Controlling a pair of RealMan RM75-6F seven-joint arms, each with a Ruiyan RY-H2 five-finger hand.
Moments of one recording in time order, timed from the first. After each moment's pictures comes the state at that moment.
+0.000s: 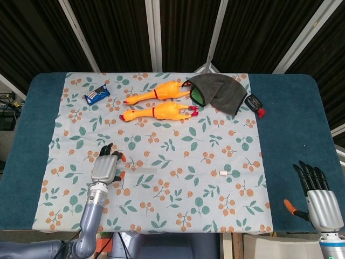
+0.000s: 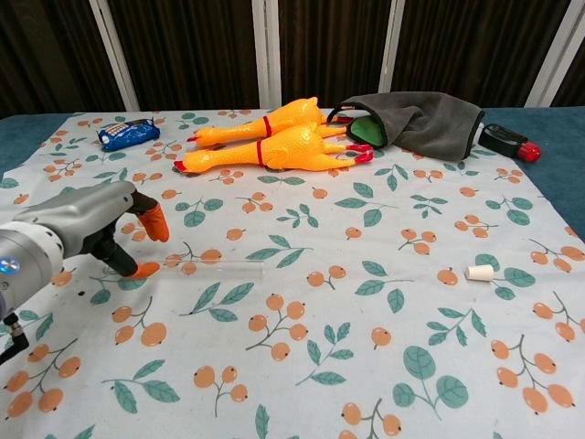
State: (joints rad) left arm -0.54 -1.79 -0.24 -1.63 0.85 1.27 0.75; right arm 0.01 -1.12 0.01 -1.64 -1.61 1.56 0.06
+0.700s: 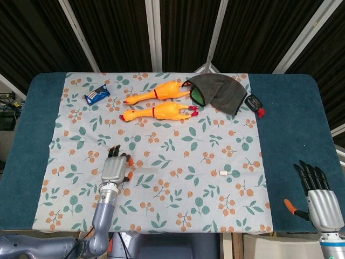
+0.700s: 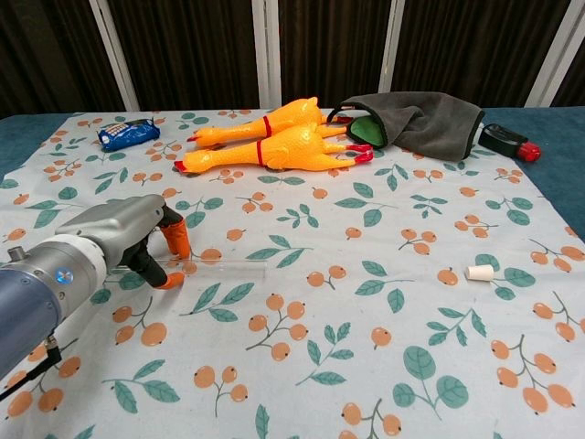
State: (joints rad) left arm -0.60 -1.89 -0.25 -1.57 0.78 1.29 0.80; right arm 0.01 -1.12 0.01 -1.64 -1.61 1.56 0.06
